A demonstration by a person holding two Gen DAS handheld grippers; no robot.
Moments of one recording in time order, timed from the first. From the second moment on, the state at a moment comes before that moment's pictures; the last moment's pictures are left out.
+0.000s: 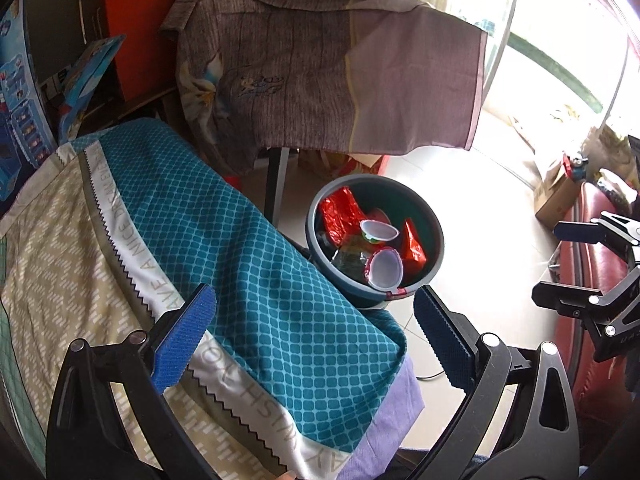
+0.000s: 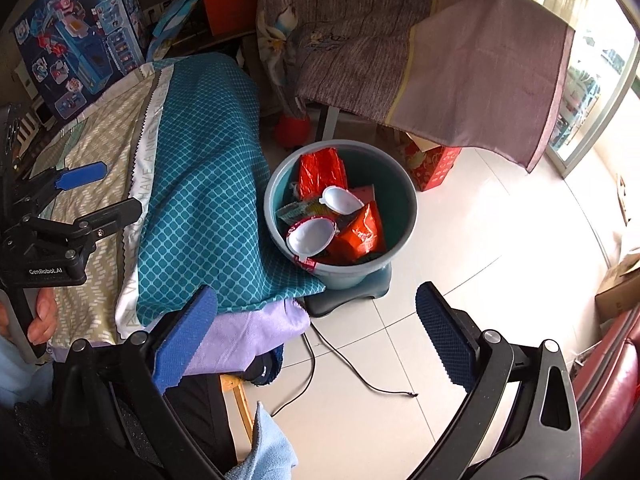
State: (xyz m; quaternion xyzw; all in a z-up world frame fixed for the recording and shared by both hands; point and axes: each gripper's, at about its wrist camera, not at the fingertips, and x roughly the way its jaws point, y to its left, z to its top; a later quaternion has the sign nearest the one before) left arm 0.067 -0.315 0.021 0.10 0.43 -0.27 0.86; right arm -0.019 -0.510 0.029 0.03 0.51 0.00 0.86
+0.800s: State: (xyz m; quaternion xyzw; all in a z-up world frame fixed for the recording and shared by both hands) left arm 0.045 -0.307 0.007 0.10 0.44 -0.25 0.85; right arm -0.043 -0.495 0.009 0.01 0.50 -0.02 0.86
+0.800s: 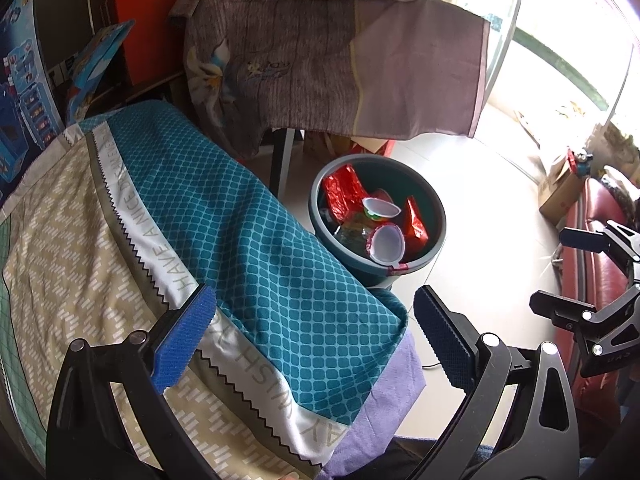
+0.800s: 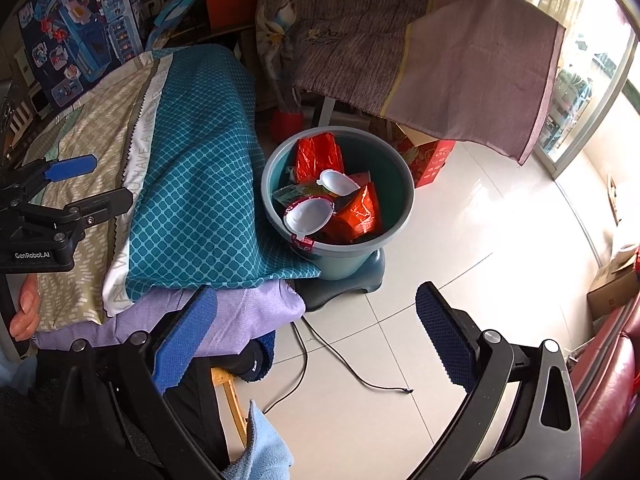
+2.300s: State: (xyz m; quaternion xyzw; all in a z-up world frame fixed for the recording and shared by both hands) left arm 0.053 -0.313 -0.006 0.10 0.44 -0.23 0.86; right arm -0.020 -0.490 -0.008 0.01 0.52 -0.01 0.86
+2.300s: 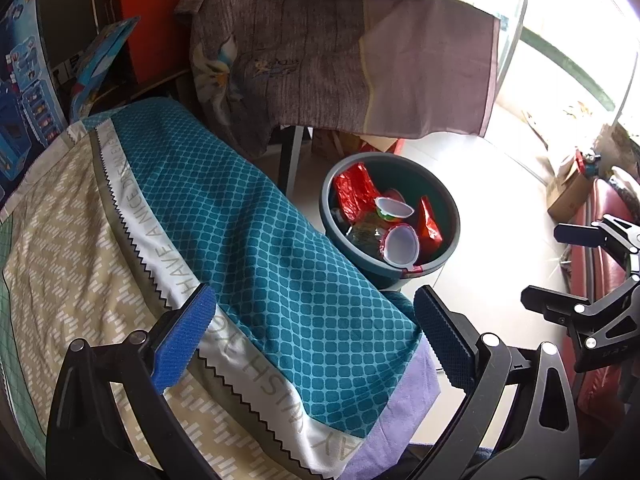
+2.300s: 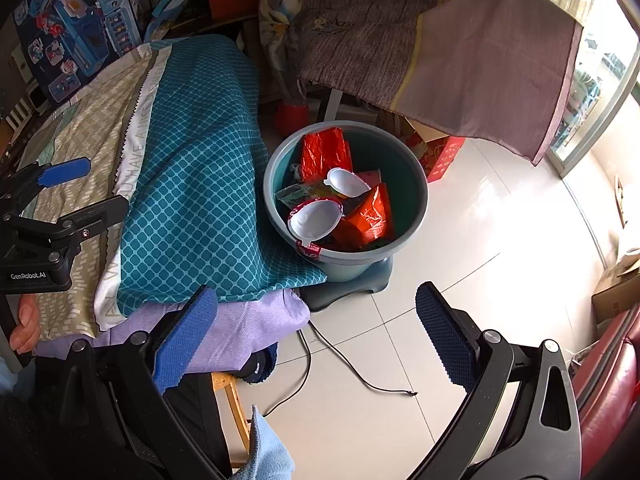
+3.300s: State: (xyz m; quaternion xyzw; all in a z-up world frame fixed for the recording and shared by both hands) left arm 0.053 -0.312 -0.016 0.10 0.45 -0.23 0.86; right arm -0.017 -0.491 -0.017 0.01 0.52 -0.01 0.85
